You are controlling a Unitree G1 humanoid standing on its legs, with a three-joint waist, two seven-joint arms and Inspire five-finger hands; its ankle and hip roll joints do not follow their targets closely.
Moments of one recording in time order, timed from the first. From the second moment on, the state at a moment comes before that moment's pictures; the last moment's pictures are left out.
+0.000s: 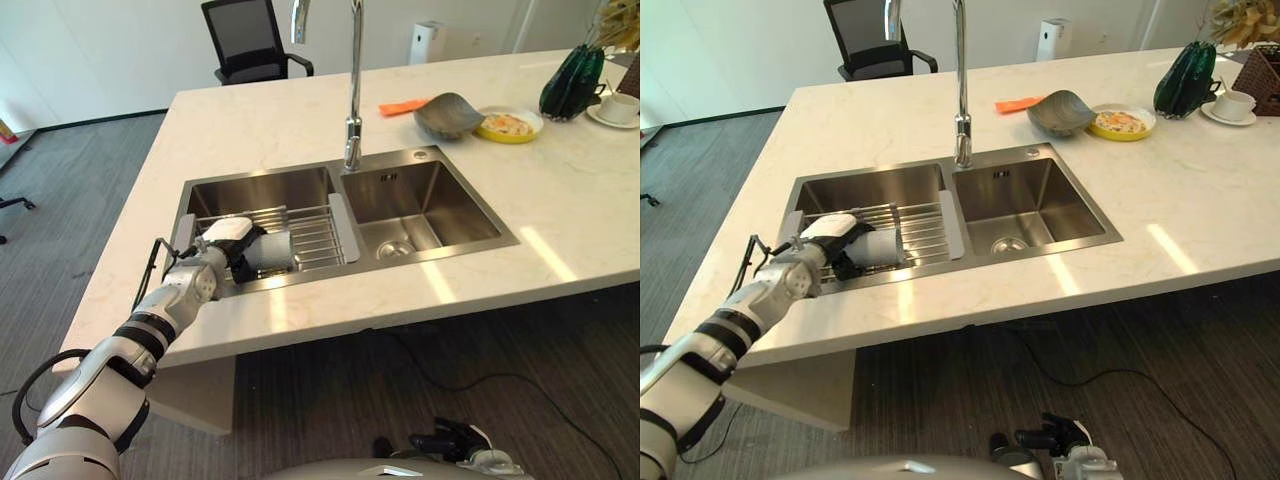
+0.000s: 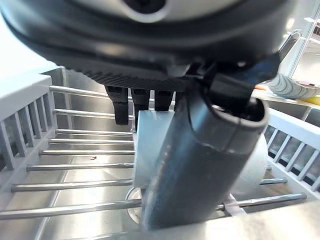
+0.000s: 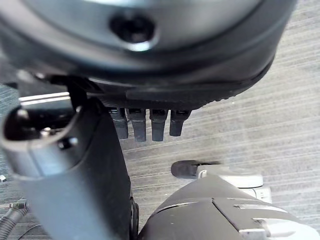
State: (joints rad) left arm -0.61 0.70 -0.62 0.64 0.45 -0.01 -0.01; right arm 0.00 -0.26 0.22 1.19 0.27 -0.01 0.05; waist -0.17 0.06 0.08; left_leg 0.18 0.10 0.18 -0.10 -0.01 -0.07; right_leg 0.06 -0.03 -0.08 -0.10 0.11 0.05
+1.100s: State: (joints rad) left arm 0.22 0.28 0.22 -0.11 -0.13 -0.22 0.43; right arm -0.03 -0.34 0.26 1.09 0.26 -0.02 -0.02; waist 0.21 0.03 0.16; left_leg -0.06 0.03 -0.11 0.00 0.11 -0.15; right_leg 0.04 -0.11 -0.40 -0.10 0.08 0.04
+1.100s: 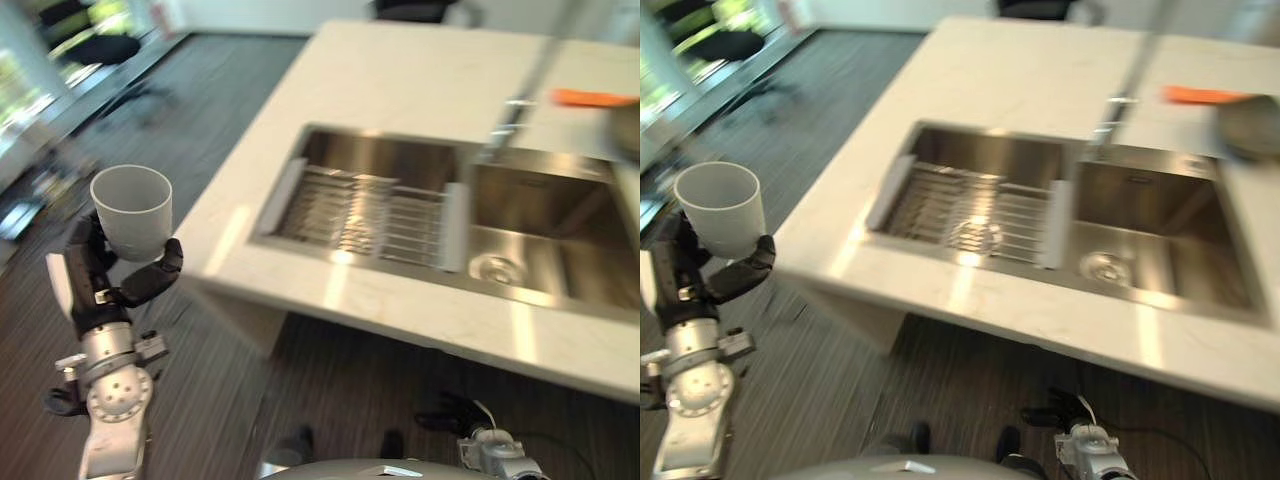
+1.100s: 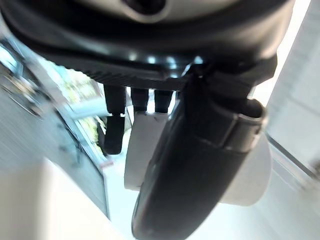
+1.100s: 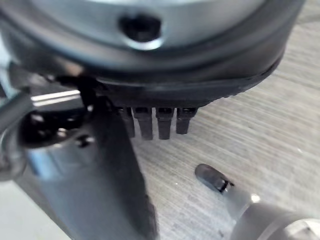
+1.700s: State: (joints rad) left arm 0.05 0.37 0.16 -0.24 -0.07 -0.24 0.45; right arm 0.07 -0.24 -0.04 1.11 0.32 -0.07 -0.04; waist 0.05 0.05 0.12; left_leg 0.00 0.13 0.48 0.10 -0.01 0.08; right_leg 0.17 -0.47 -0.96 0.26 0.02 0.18
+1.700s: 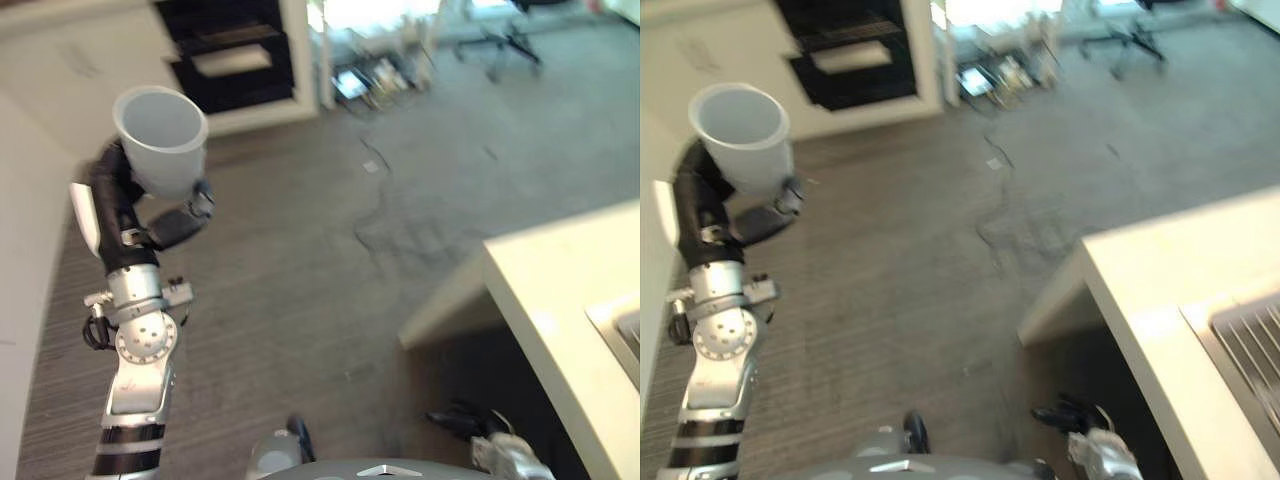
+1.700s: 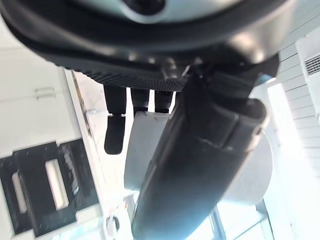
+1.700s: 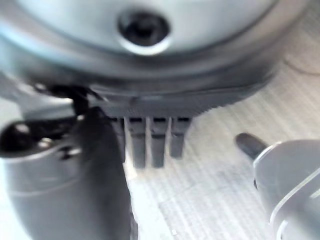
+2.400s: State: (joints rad) left arm 0.00 0.41 0.02 -0.14 0.01 -0.20 0.40; right arm 0.08 -0.20 0.06 1.23 0.39 -0.05 -0.09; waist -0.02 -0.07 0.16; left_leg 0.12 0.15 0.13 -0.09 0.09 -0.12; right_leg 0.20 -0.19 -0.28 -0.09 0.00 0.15
